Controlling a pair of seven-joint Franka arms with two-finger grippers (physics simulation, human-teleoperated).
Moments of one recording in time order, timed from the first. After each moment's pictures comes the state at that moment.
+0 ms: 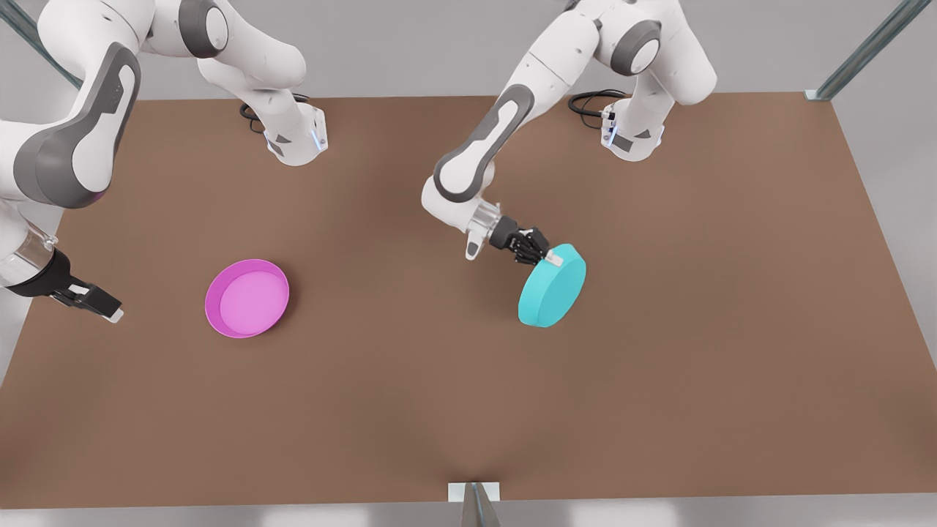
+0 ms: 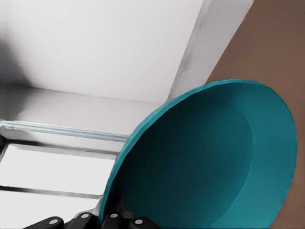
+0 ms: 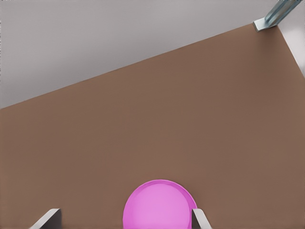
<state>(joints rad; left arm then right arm) -1.16 0.70 0.21 -1.60 1.13 1.36 -0.88 -0.06 0.32 -0.08 -1.16 0.01 1.64 0.21</state>
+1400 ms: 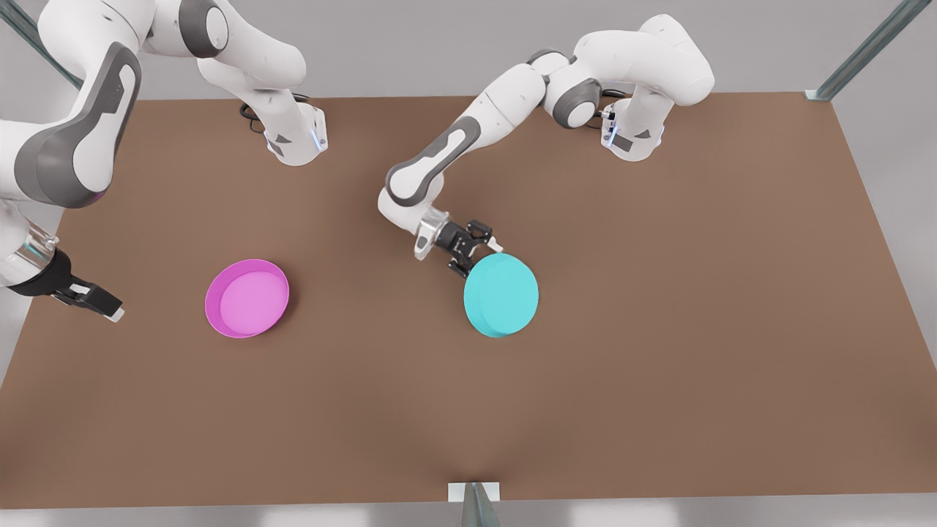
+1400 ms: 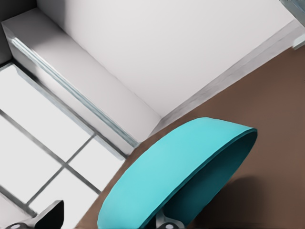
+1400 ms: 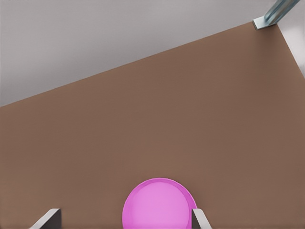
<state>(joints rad) -1.25 1.22 0.17 -0.95 0.98 1.21 -1.47 -0.06 0.32 -0.08 -1.16 0.01 1.63 0.21</state>
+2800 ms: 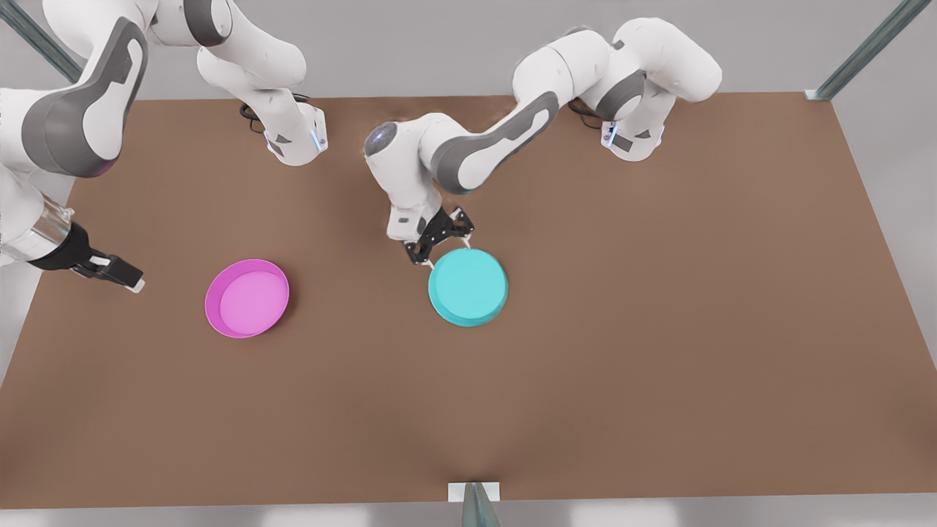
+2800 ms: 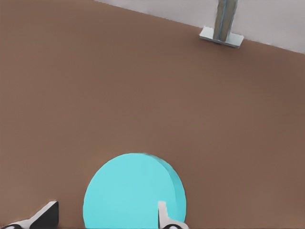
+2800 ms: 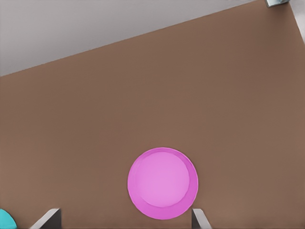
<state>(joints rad) -0.84 0.87 -0.09 -0.73 0.37 1.51 -1.47 0.01 0.27 -0.07 -1.15 0.01 1.43 0.21</state>
